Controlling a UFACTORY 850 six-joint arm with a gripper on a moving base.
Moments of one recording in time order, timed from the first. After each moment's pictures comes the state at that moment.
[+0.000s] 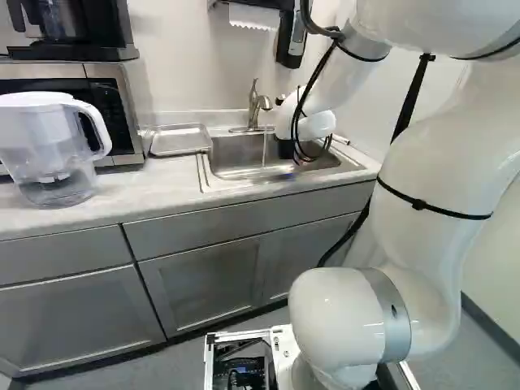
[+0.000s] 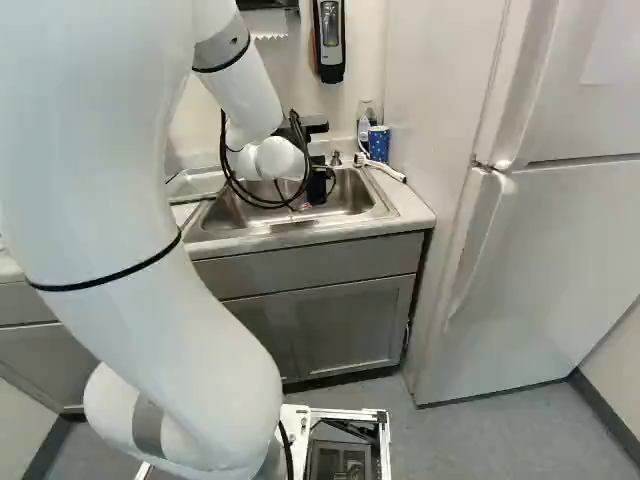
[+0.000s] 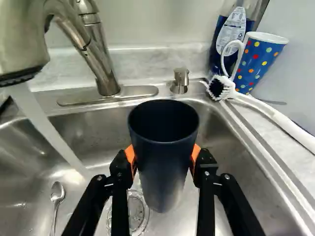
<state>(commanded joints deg) -4.6 -6.0 -45.1 -4.7 24.2 0.2</state>
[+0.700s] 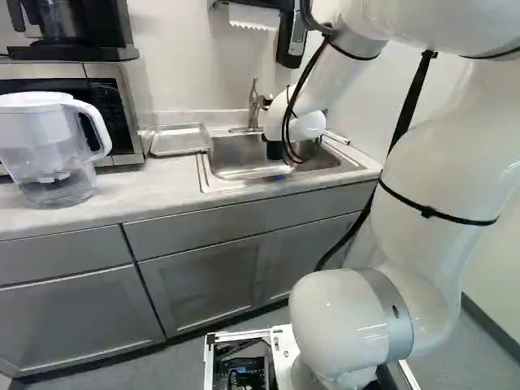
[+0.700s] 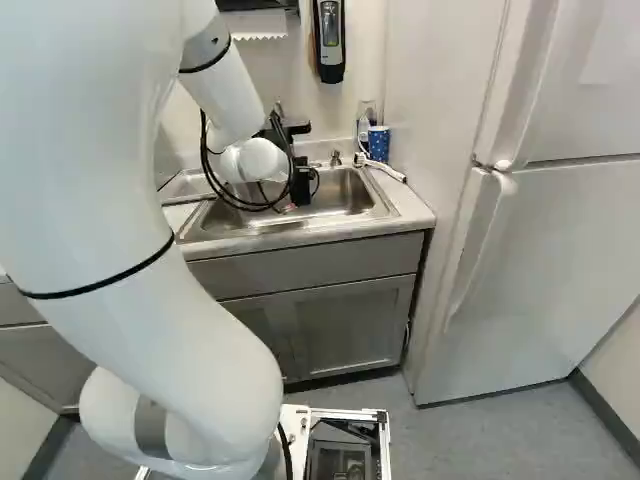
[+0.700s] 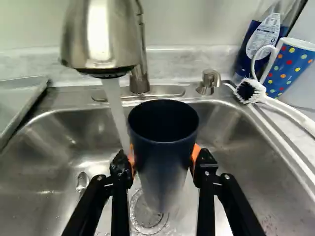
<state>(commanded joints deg) 0.4 -4.1 -43.1 -4.7 24.7 0.2</state>
